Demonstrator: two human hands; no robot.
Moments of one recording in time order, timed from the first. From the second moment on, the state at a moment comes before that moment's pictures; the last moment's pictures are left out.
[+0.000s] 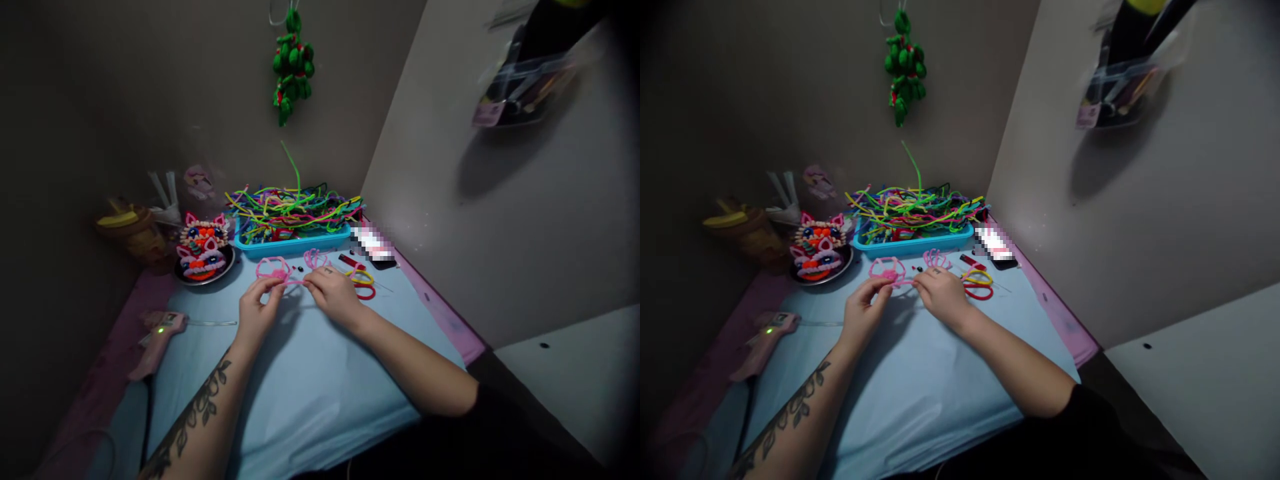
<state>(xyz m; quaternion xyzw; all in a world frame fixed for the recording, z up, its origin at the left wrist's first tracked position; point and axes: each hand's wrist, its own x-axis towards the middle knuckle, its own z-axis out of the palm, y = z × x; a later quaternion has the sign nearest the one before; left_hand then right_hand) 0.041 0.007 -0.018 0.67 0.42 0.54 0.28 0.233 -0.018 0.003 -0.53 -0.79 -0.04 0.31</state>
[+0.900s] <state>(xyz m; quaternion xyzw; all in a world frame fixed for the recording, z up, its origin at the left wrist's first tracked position) 0.016 0.005 -0.011 0.63 0.46 0.48 0.40 0.232 0.026 0.028 -0.34 -0.83 0.27 0.35</state>
